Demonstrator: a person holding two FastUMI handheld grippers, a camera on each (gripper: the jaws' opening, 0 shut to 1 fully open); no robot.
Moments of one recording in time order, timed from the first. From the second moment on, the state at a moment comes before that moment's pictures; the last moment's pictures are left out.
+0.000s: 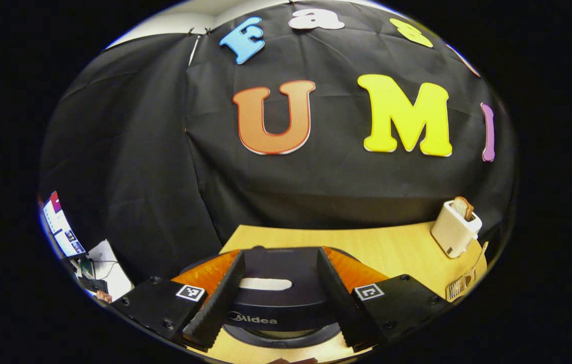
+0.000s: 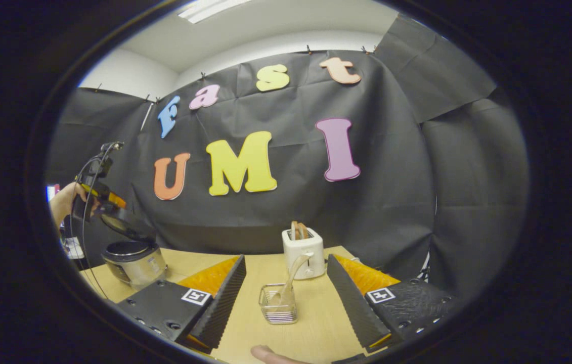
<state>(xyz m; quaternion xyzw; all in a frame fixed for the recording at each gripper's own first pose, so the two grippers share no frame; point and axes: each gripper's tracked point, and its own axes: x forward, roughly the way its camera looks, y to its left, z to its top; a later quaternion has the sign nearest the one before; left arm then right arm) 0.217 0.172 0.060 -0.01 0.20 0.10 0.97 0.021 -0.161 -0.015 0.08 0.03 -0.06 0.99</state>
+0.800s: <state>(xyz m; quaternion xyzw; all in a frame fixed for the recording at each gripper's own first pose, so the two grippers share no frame) 0.168 0.158 -0.034 -0.05 0.36 0.06 0.93 0.003 -0.179 -0.003 0.09 0.02 -0.06 0.99</state>
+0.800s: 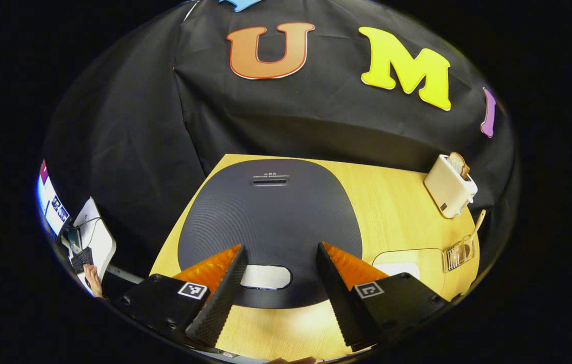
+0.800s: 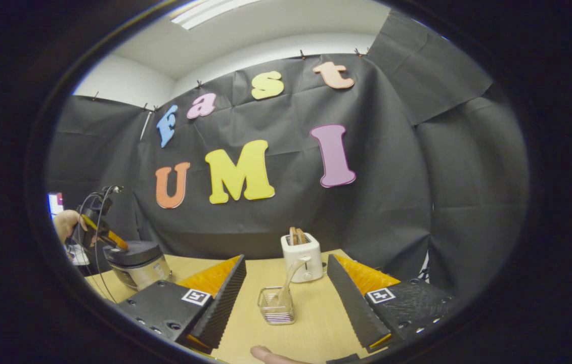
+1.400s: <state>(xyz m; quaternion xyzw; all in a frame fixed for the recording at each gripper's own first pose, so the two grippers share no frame) 0.131 0.169 -0.035 -0.06 0.42 0.05 0.90 -0.002 -0.178 0.000 0.10 0.02 -0.05 0.99</state>
